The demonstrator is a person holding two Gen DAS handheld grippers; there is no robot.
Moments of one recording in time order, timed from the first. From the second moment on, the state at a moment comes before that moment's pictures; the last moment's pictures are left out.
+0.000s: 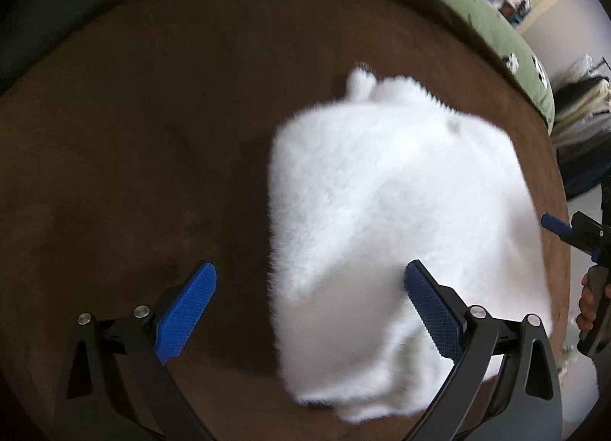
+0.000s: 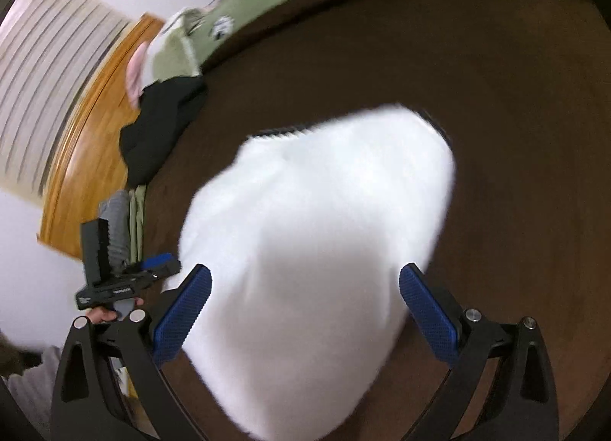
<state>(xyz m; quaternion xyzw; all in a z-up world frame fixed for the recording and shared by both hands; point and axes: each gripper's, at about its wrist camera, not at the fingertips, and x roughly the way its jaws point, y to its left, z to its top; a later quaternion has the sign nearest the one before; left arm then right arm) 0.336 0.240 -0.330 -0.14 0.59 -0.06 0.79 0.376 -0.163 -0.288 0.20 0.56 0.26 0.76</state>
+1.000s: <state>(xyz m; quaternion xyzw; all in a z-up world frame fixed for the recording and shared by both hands) 0.363 0.230 -0.372 -0.24 0.59 -0.25 0.73 0.369 -0.138 -0.353 0.22 0.61 0.24 0.72</state>
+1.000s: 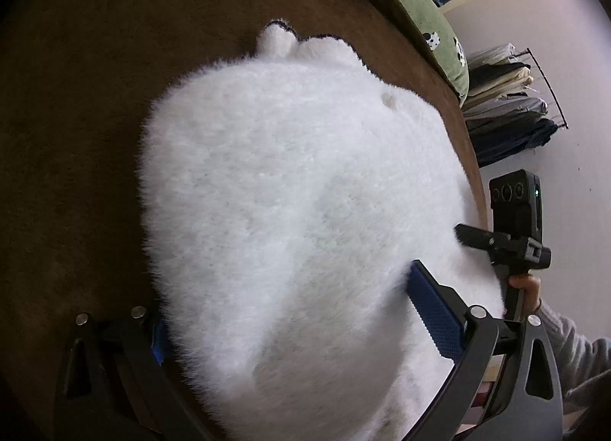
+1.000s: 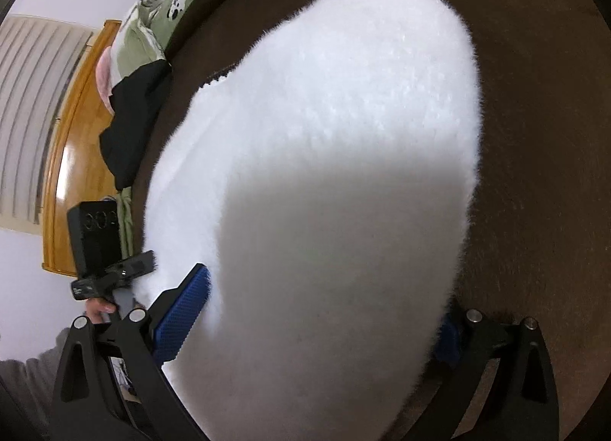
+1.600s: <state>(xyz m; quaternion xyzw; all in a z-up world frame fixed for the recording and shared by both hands) 0.343 0.173 -0.338 -0.15 0.56 -0.18 0.79 0.333 -0.121 -0.312 0.14 0.55 0.19 0.81</state>
